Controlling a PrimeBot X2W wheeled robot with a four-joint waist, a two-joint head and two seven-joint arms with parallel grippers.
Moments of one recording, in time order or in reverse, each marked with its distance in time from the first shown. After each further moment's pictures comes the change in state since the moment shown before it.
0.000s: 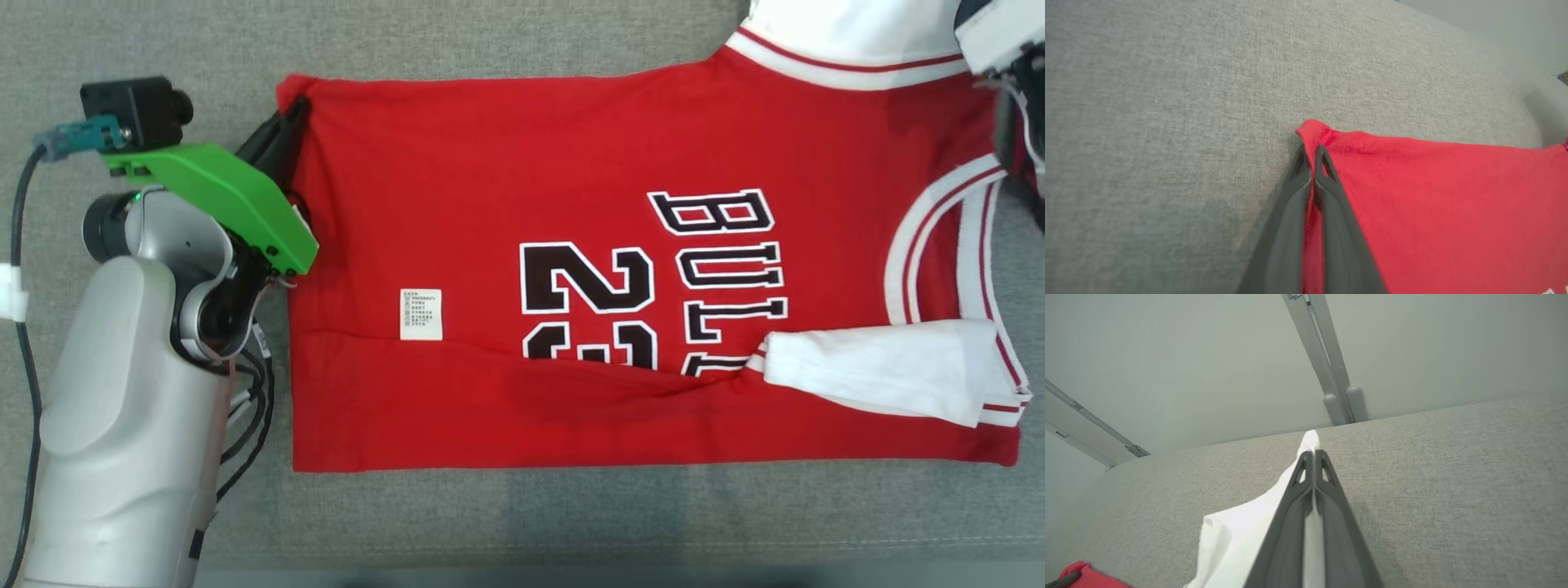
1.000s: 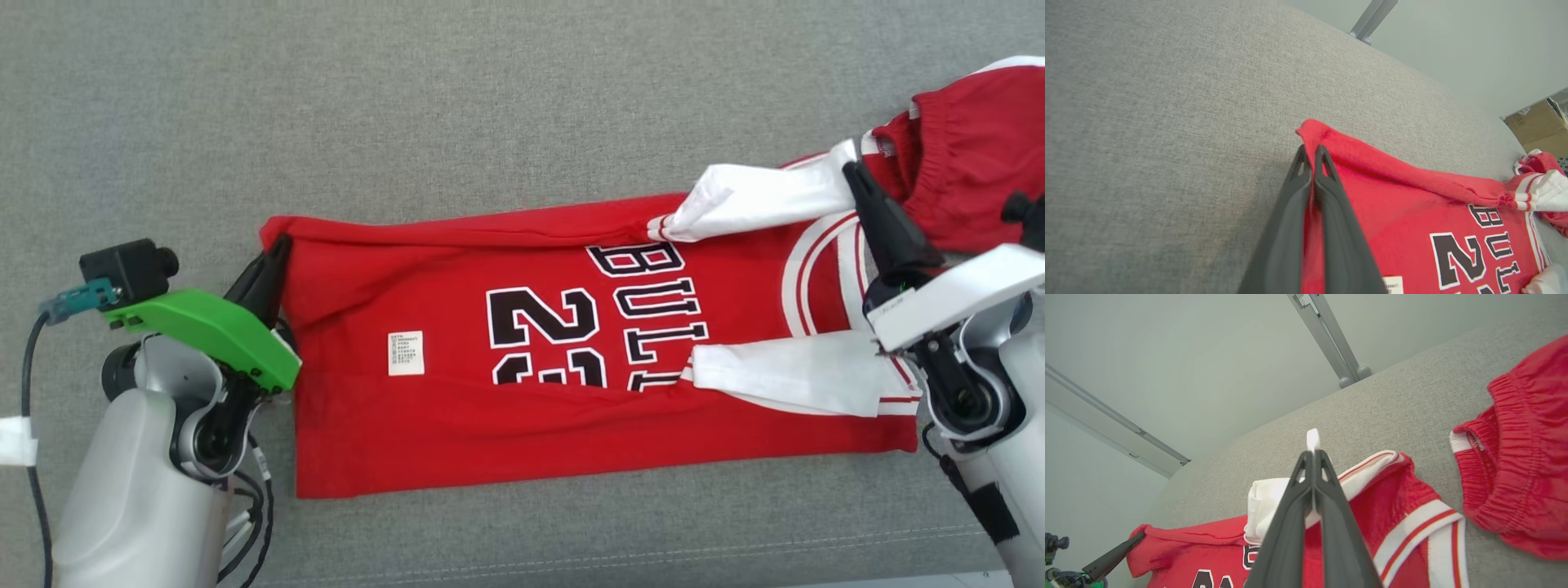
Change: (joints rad) left arm 0.232 0.005 0.056 0.050 -0.096 -0.049 -0.127; right arm 0.556 0.041 -0.012 -0.245 0.162 0.016 -0.136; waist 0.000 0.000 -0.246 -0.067
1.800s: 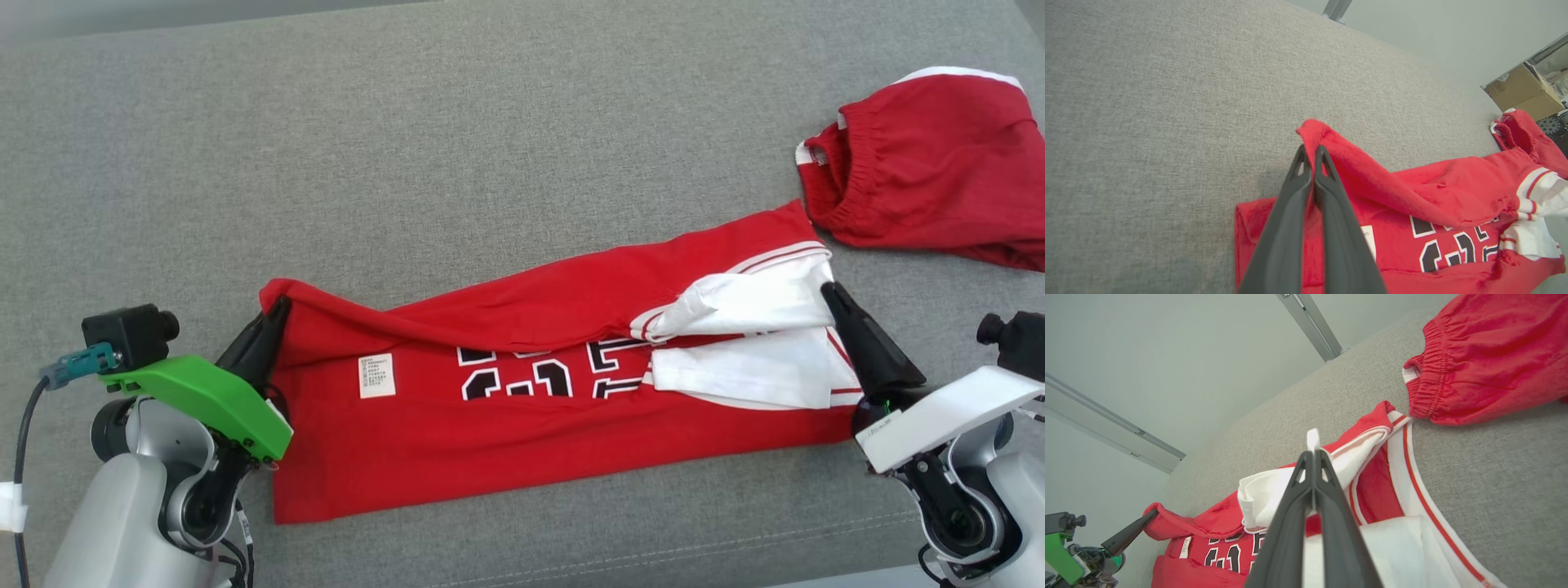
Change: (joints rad) left arm 0.152 0.077 -0.036 -0.111 -0.009 -0.014 -0.014; right arm 0.278 -0.007 0.005 -0.192 0.025 -0.038 -0.016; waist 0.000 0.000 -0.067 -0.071
